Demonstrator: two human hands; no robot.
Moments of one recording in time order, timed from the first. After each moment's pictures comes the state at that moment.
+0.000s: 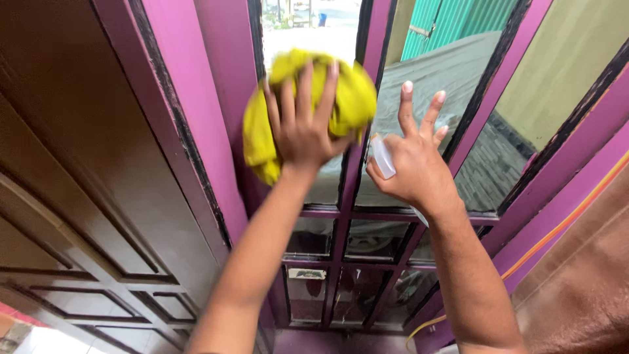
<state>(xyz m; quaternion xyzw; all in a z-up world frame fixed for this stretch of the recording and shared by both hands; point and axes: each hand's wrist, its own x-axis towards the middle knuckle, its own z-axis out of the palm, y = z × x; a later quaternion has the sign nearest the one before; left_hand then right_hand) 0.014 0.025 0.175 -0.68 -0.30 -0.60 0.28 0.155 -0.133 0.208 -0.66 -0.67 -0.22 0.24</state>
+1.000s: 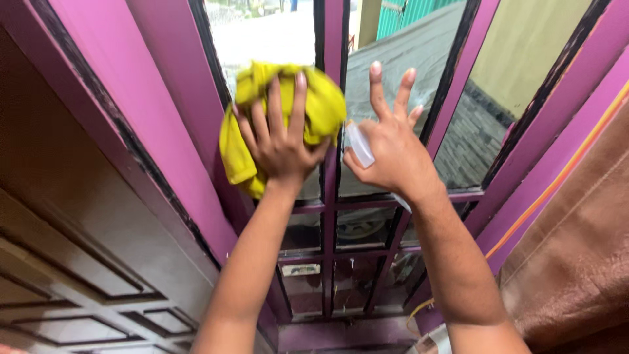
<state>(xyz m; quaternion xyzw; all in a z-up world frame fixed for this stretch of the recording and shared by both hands) 0.030 0.011 0.158 -0.66 -0.33 -0.62 0.26 0.171 -0.129 0.204 -0.63 -0.69 -0.24 0.27</state>
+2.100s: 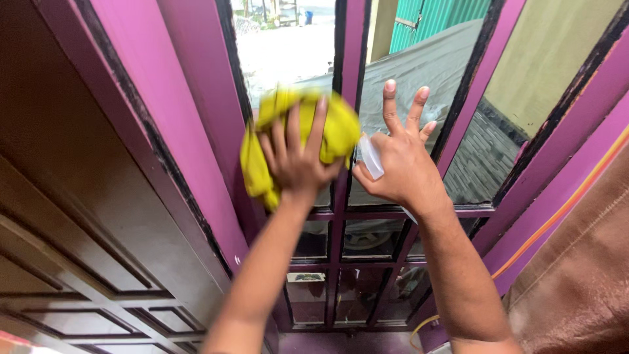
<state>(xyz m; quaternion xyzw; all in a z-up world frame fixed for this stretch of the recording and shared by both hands) 0.027 0.004 0.143 -0.68 -0.32 -0.62 0.25 0.166 -0.127 0.197 -0.64 -0.68 -0.22 0.27</state>
